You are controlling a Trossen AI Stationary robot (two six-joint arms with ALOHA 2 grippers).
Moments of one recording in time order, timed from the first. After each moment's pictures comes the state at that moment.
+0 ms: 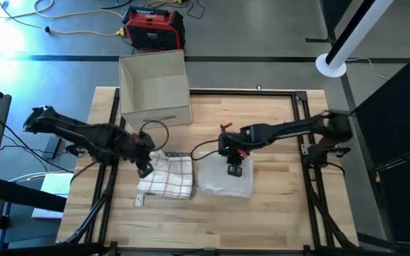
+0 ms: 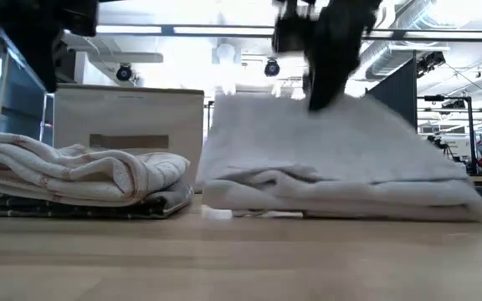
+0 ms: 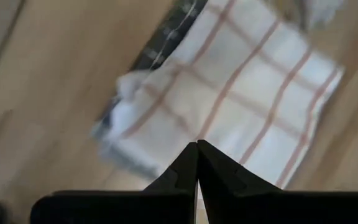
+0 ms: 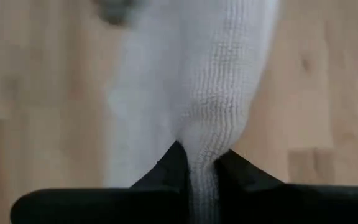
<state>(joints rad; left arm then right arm) -0.28 0.99 0.88 -1.12 -0.17 -0.78 0.06 1.68 1.31 -0.81 -0.13 0.17</state>
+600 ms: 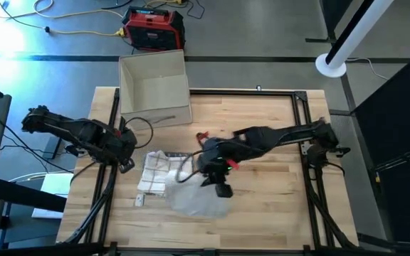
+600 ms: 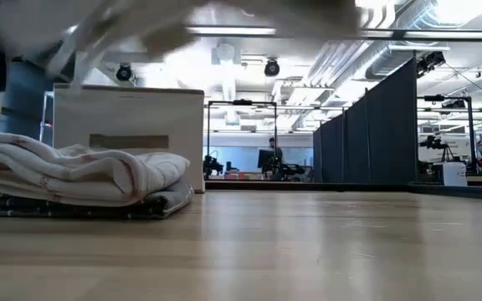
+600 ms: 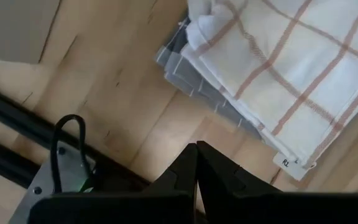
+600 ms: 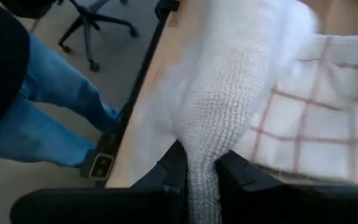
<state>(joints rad) -0.31 0.82 0.88 -1.42 -0.15 -0.89 0.20 2.00 2.04 -0.89 -0.32 0.10</state>
